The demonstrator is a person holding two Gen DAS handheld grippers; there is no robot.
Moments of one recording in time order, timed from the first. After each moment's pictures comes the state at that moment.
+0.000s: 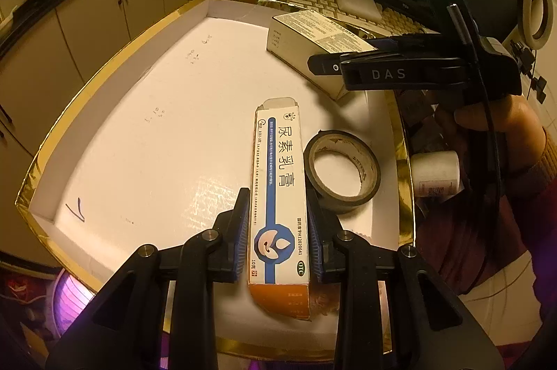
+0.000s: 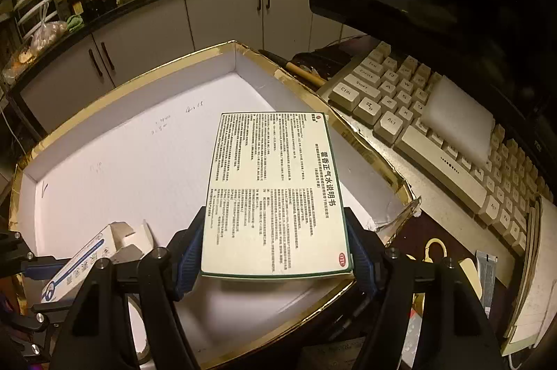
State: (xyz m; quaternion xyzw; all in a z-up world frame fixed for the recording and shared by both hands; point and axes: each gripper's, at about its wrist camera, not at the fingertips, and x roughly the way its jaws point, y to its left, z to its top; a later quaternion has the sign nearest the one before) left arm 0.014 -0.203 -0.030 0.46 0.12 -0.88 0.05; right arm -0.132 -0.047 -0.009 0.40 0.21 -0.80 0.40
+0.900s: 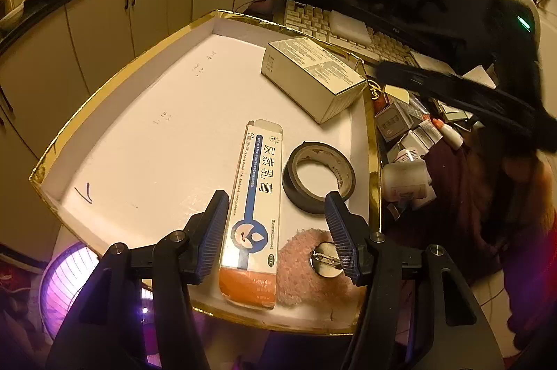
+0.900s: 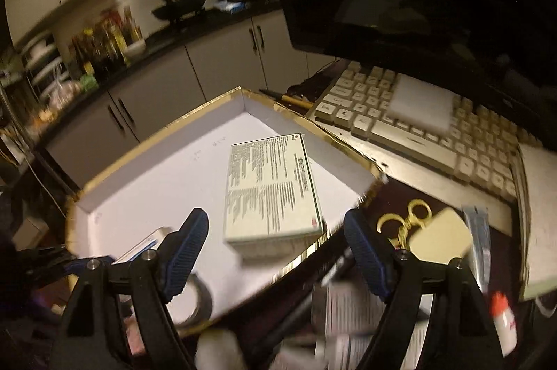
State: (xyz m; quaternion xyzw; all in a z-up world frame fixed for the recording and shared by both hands) left arm 0.035 -0.201 -0.010 0.42 0.15 -0.89 0.05; right arm -0.104 0.021 0.030 0.38 0.08 -0.82 0.42
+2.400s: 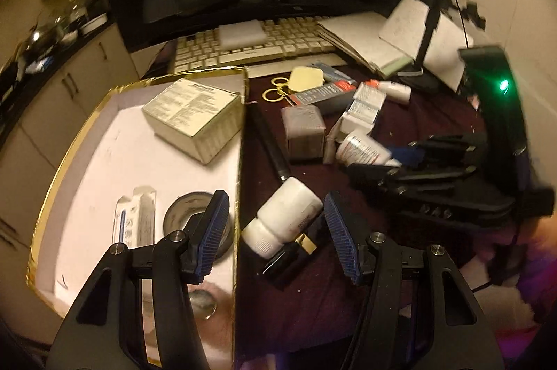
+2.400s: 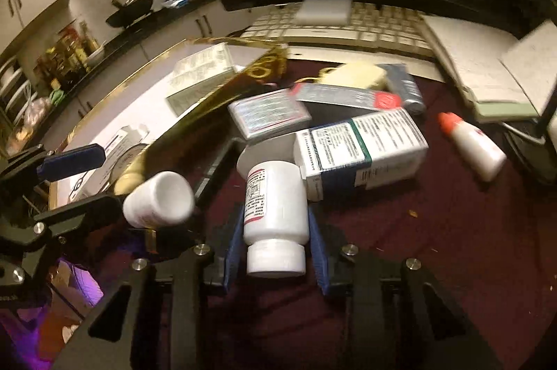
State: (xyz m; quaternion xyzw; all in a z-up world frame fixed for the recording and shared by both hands) left arm -0.005 -0.090 0.007 0.41 -0.05 -0.91 -0.03; right arm -0.042 0.124 -0.030 0.43 0.03 -0.84 0.32
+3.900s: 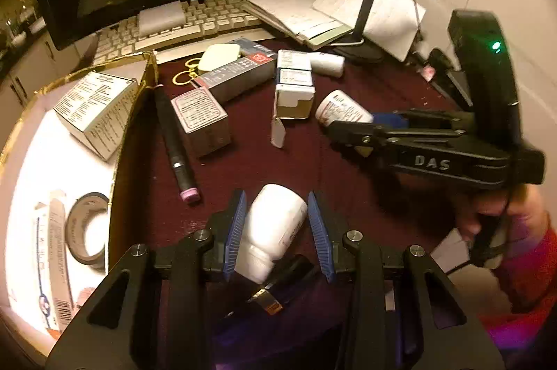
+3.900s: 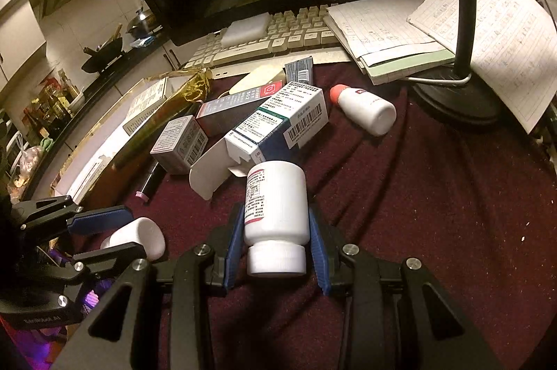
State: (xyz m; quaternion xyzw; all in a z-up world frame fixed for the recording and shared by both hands) left arm -0.013 -0.038 -0.014 0.44 -0.02 -0.89 -0.13; right arm -0.043 0.206 -0.032 0.42 -0.05 -0.86 0.27
